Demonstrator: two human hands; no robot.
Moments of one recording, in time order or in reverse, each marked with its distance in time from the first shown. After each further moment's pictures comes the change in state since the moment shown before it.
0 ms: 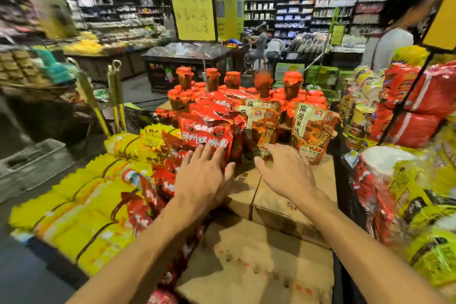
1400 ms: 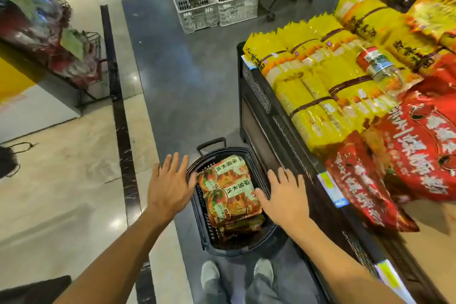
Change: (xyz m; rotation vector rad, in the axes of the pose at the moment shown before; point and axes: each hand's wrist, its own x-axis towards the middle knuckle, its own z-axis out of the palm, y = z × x) left_hand -0.491 -0.398 0.144 0.073 -0.481 -0.977; right_hand -0.316 -0.331 0.332 -0.236 -0.753 -0.735
